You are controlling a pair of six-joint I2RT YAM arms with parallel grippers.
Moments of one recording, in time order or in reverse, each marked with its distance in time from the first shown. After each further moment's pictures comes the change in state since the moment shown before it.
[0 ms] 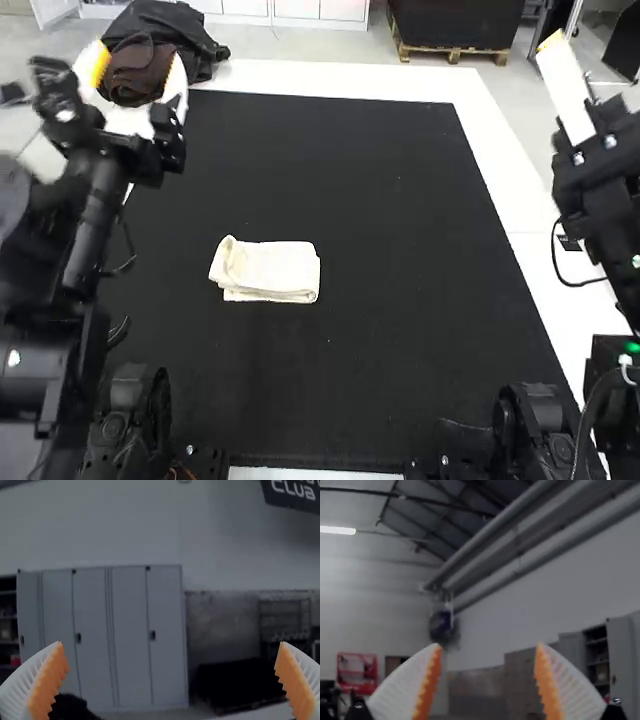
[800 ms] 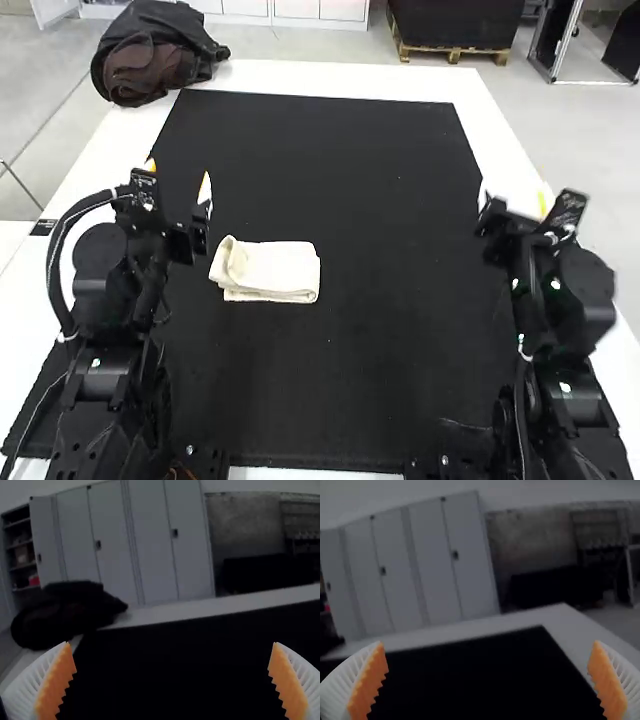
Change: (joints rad) left arm 0.010 0.007 -0.457 0.045 -0.047 0.145; right arm -0.006 0.001 -0.459 -0.396 0.742 -0.627
